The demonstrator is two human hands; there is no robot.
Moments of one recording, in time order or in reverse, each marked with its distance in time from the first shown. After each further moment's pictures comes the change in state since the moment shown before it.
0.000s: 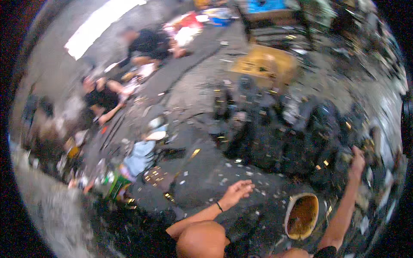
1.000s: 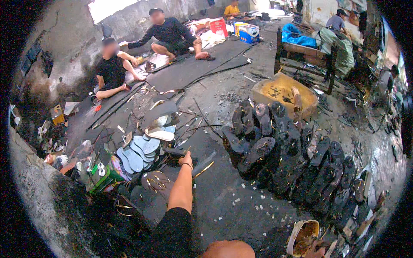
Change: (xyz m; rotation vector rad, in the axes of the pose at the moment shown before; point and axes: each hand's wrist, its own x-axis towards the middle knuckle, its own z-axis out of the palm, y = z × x) left_hand 0.136 0.022 -0.389 -0.430 1.370 -0.036; right_hand -0.324 0.011 -0.044 -1.203 0.044 -0.178
